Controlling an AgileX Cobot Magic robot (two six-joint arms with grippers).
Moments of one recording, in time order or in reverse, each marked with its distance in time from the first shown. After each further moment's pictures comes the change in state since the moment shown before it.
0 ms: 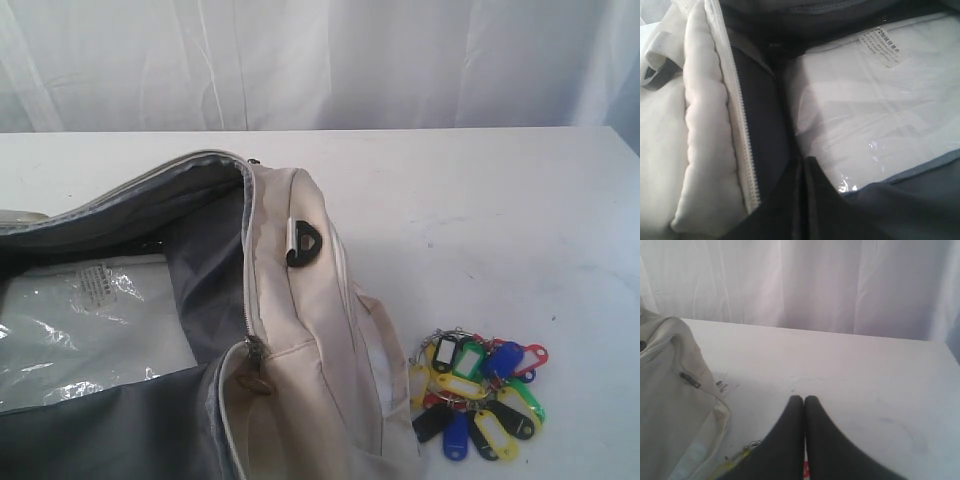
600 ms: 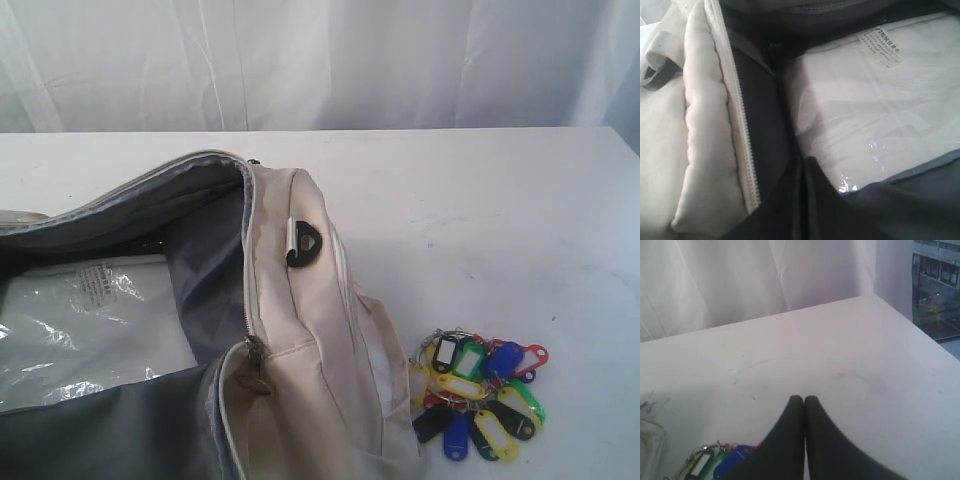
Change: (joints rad) left arm 0.000 0.000 0.000 0.000 0.000 0.000; right arm -0.421 0.000 0.294 0.233 -0.281 -0.031
